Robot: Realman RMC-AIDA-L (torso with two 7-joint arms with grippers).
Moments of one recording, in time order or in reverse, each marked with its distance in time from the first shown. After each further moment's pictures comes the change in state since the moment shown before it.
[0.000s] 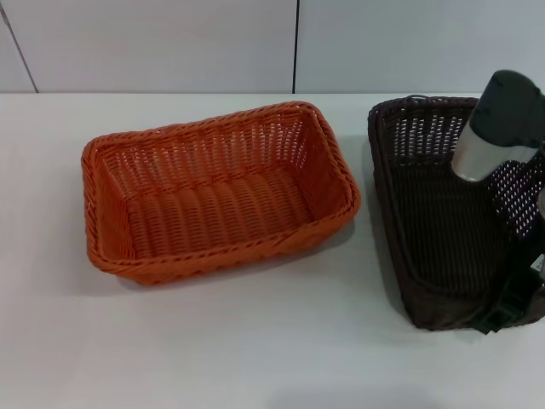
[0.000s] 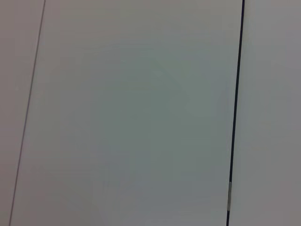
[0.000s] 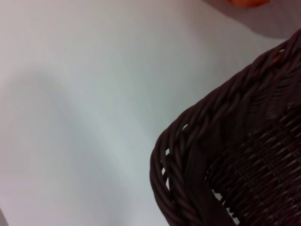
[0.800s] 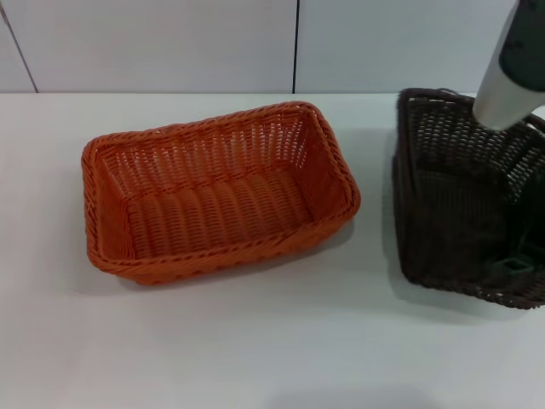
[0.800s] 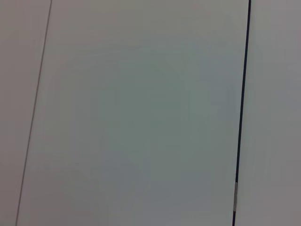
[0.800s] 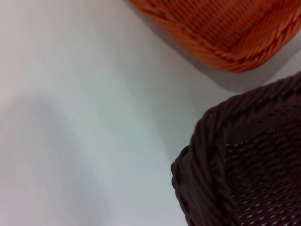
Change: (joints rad) left arm -0.003 -0.002 -0.013 0.008 -0.002 0.001 0.000; right arm 0.000 0.002 -0.001 -0.350 -0.001 -0.166 0.041
